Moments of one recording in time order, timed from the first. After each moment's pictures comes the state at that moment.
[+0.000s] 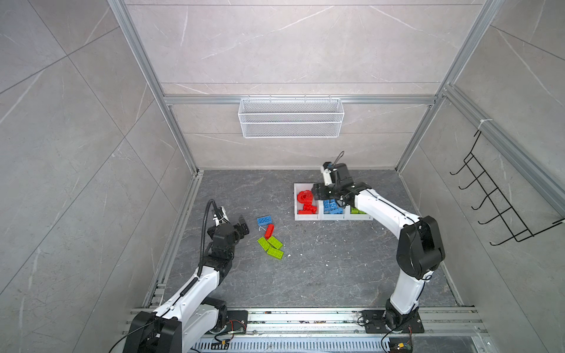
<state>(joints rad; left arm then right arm) -0.21 0.98 0.36 0.22 -0.34 -0.39 0.52 1.84 1.51 -0.42 0.00 0.24</state>
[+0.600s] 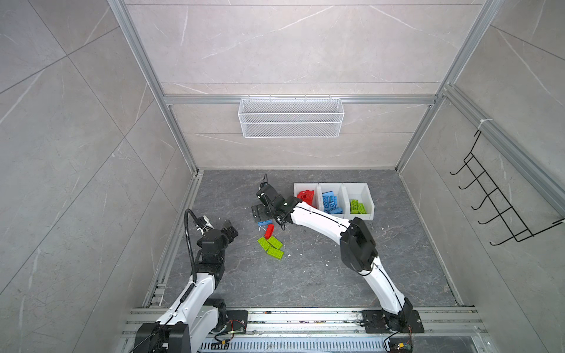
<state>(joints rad) -0.06 0.94 0.28 0.23 -0.25 -0.54 0.90 2.43 2.20 -0.64 0.17 0.44</state>
